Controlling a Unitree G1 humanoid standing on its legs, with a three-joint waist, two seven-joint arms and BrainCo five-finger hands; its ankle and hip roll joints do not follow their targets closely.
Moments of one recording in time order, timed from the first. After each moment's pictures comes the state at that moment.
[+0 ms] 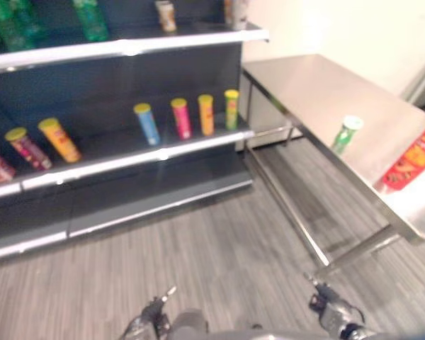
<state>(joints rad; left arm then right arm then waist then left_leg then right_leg) -0.04 0.17 -0.07 1.33 -0.68 -0.10 0.04 -0.17 -0.19 0.17 1.31 0.68 -0.08 -0.18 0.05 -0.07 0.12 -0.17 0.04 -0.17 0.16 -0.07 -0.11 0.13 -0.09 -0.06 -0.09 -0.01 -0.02</state>
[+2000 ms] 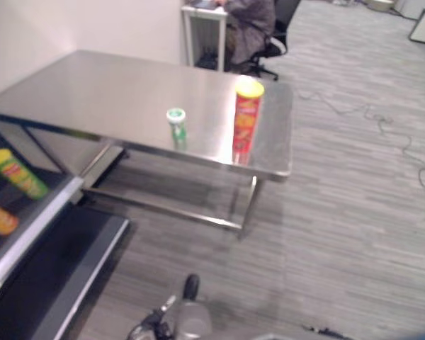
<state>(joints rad) -0.07 0.17 -0.08 1.39 -0.61 -0.11 0.03 -0.04 -0.21 0.22 1.43 0.41 -0.05 -0.10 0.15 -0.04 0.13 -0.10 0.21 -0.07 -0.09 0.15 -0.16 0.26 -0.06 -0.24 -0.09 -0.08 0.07</state>
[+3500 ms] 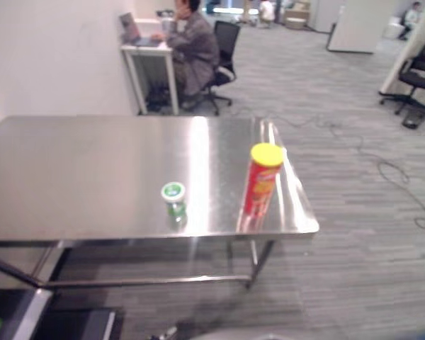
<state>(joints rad) 0.08 0.20 -0.05 1.34 -0.41 -0.08 -0.05 0.38 -0.50 -0.38 0.71 0.56 -0.05 -0.15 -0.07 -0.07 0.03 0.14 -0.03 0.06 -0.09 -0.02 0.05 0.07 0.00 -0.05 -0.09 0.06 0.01</state>
